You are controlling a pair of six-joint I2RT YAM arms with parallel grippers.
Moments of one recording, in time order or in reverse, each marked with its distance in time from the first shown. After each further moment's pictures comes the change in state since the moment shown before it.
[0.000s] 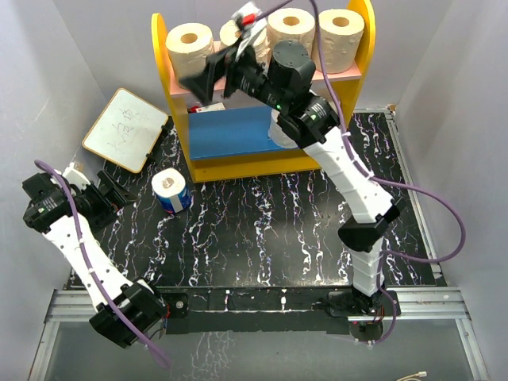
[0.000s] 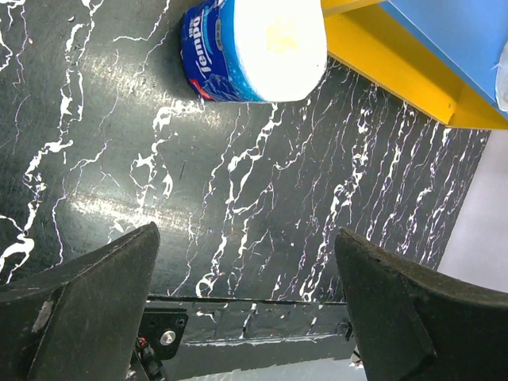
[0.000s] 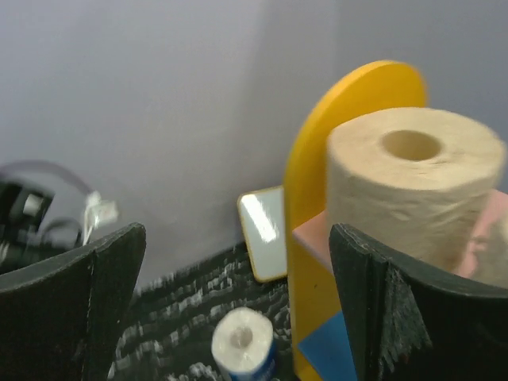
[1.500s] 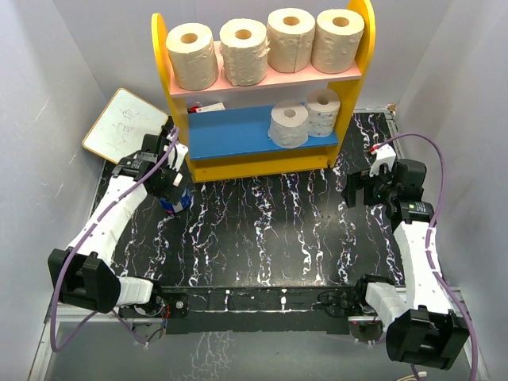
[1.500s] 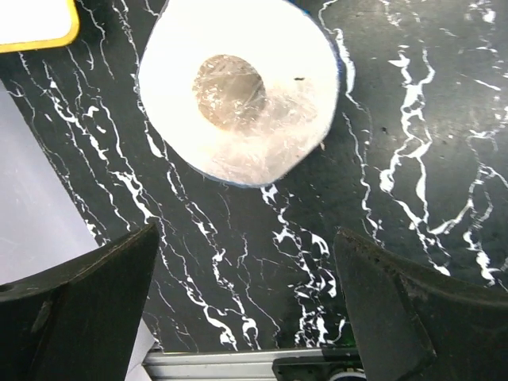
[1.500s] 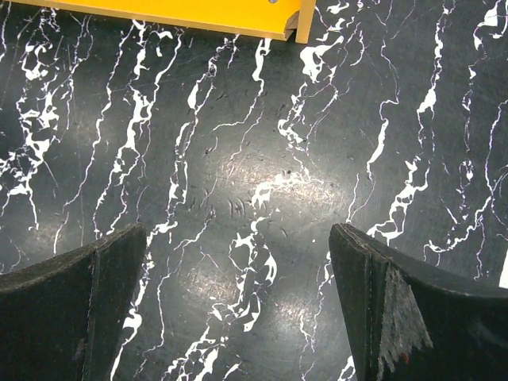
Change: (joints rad) left arm -0.958 0.297 0.021 0.284 -0.828 0.298; right arm -0.927 -1.059 -1.752 -0.221 -0.274 -0.538
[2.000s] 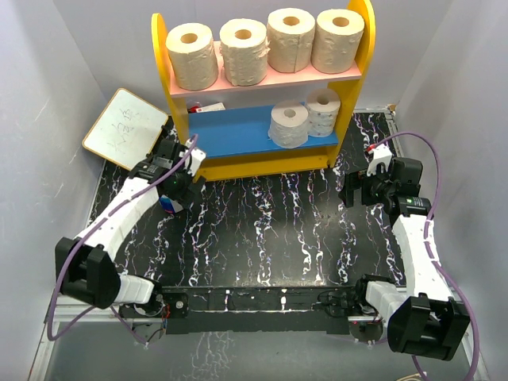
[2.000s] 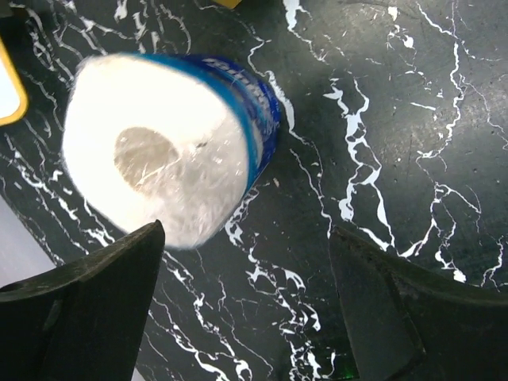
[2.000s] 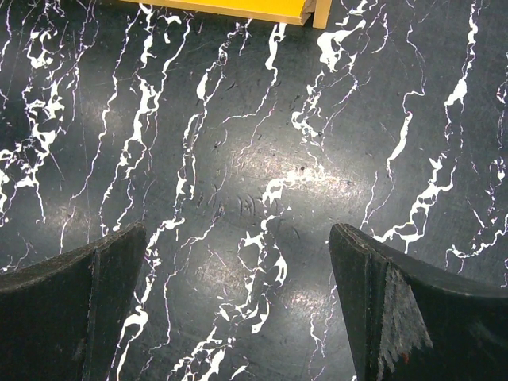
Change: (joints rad) left arm -0.097 0.014 -0.102 0.164 0.024 0.035; right arm -0.019 0.066 -0.002 0.007 -0.043 0.005
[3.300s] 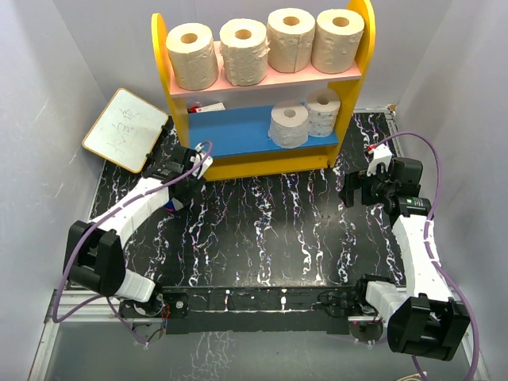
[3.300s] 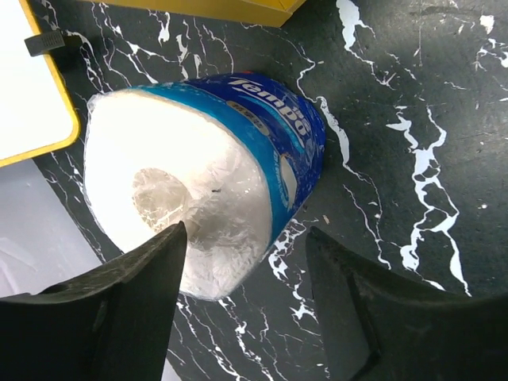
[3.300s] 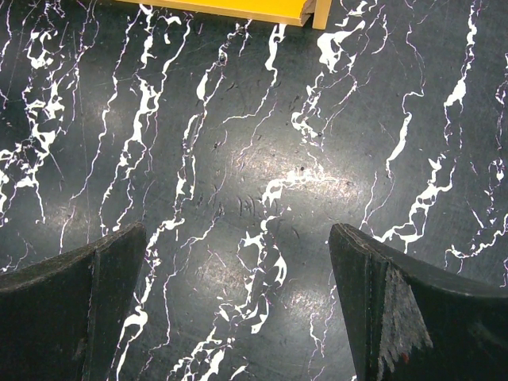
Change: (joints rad) left arm -0.058 0.101 -0.080 0.195 -0.178 0.093; right arm 0.000 -0.005 0.000 0.001 0.001 -0.001
